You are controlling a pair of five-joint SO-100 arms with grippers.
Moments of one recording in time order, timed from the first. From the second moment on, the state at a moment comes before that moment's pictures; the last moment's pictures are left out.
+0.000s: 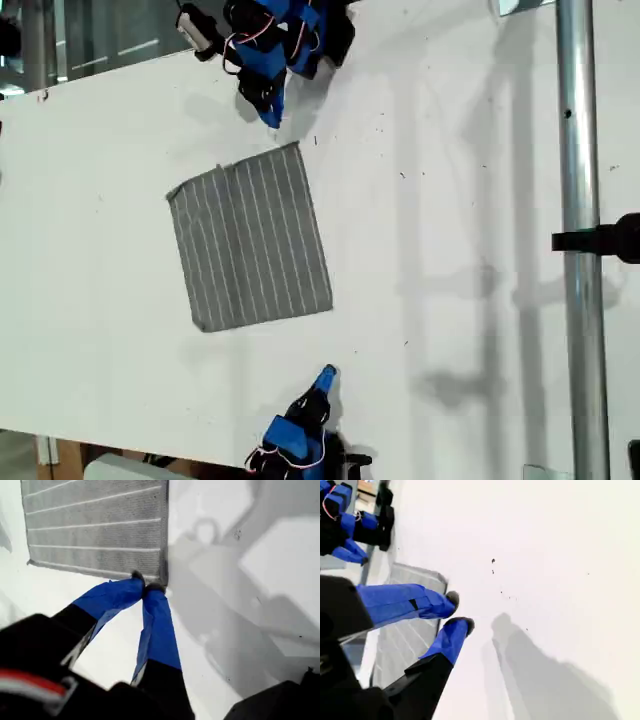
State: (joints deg) arm 0 4.7 198.6 178.4 74.0 -56.3; arm 1 30.4 188.3 166.2 83.2 86.0
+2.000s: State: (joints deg) arm 0 -14.7 198.7 178.7 74.0 -80.9; arm 1 26.4 115.0 117.5 79.5 27.4
